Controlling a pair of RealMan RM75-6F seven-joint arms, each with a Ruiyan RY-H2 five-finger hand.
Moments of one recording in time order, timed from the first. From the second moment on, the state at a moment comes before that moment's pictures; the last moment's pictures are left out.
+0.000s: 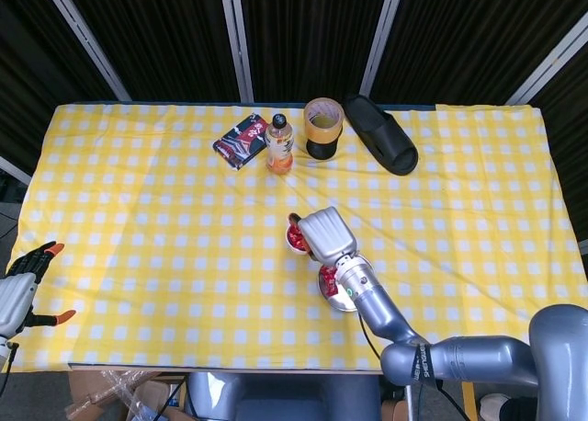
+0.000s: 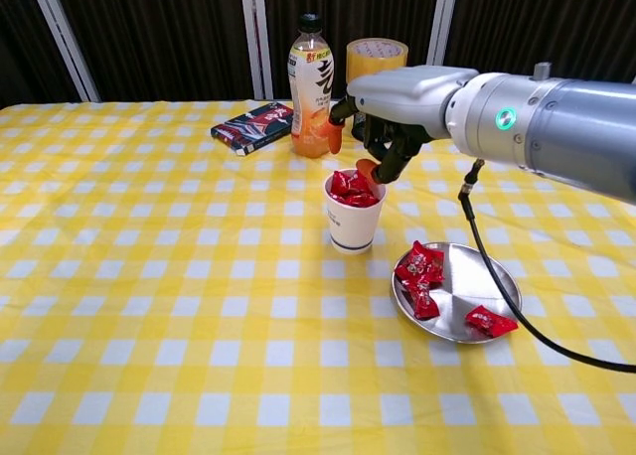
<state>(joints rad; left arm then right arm) -0.16 -1.00 -0.01 -1.73 1.33 1.20 -0.13 1.00 -1.52 0.21 -1.75 -0.75 1.09 -0.74</state>
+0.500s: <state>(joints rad) -0.15 -1.01 -0.01 -1.72 1.35 1.24 -0.11 0.84 -1.42 0.05 -1.95 -0.88 1.26 -0.77</state>
